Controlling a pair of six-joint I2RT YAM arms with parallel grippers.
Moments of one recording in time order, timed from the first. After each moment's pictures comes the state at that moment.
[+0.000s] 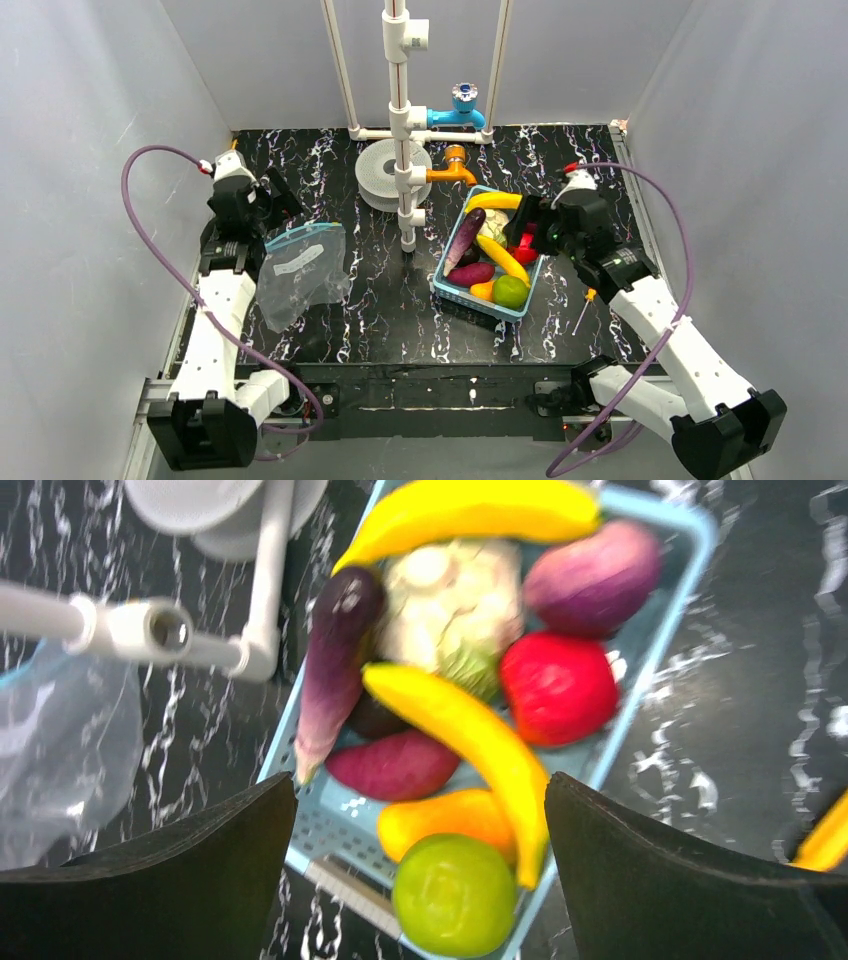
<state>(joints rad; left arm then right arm) 0.05 0.98 0.94 -0.38 -0.10 -0.36 0.43 0.95 0.97 -0.58 0.11 0.49</state>
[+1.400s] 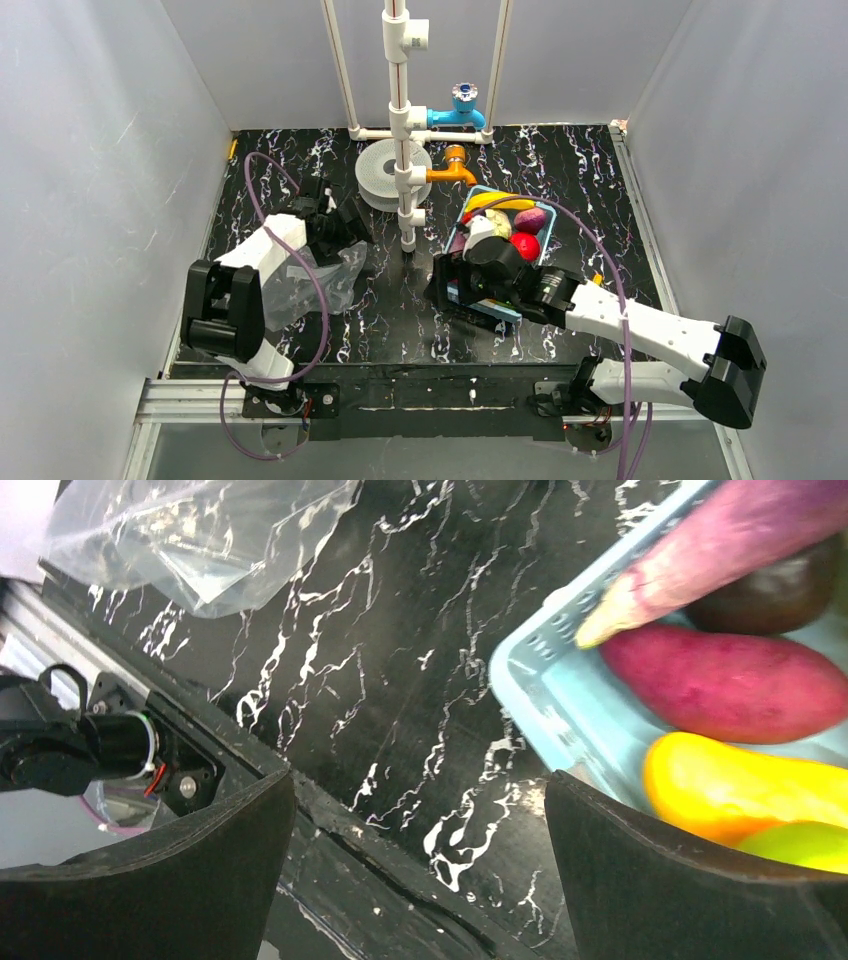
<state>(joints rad) -0.20 1.57 1.03 -0.55 0.17 -0.65 1.04 1.12 0.85 -0.35 0.12 0.61</state>
